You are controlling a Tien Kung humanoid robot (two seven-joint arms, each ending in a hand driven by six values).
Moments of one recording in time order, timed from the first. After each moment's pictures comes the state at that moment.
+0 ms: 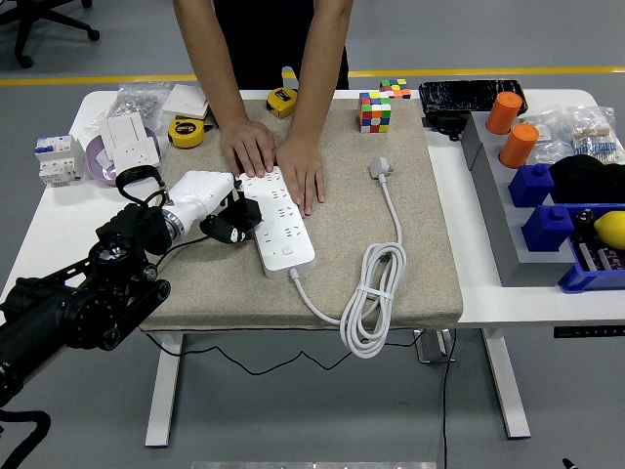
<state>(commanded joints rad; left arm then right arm) -0.69 0.16 -0.74 -0.79 2.06 0.15 0.06 0.07 -0.10 1.44 0.18 -1.43 -0.02 0.00</state>
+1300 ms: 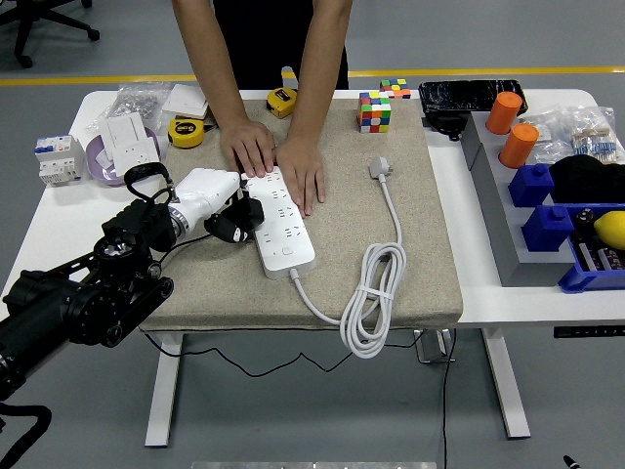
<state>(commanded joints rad) -0.71 0.16 -0.70 -0.78 2.06 0.14 0.05 0.08 -0.11 1.44 0.18 -1.43 -0.02 0.00</state>
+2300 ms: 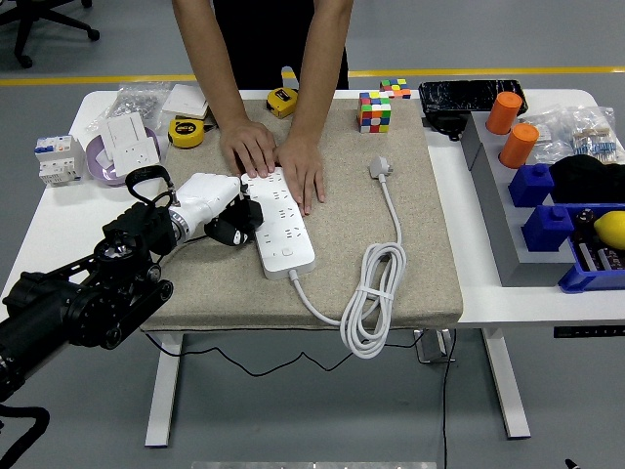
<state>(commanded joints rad) -0.72 0.16 -0.68 -0.78 2.05 0.14 0.05 0.07 -0.11 1.45 0.18 -1.44 -0.03 -0.01</state>
